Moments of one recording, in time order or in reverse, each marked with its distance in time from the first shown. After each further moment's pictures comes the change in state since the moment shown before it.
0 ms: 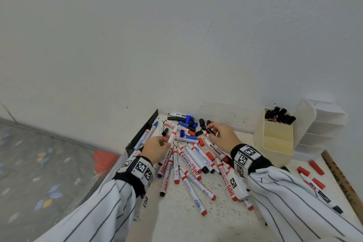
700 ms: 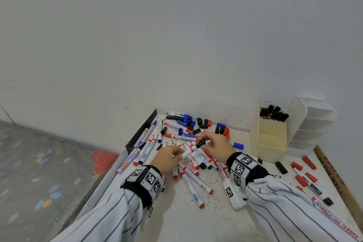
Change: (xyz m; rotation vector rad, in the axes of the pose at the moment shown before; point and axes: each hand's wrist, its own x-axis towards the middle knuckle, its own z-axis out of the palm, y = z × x) left_hand -0.032 0.009 0.026 0.116 -0.168 0.196; right_hand -0.035 -0.009 0.014 0.171 -0.128 -0.025
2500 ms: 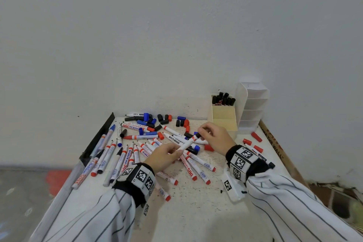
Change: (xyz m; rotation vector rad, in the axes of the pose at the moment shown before) left_hand 0.006 0.064 0.049 -0.167 -0.287 0.163; right_hand -0.075 0.034 -0.069 0.047 0.321 0.085
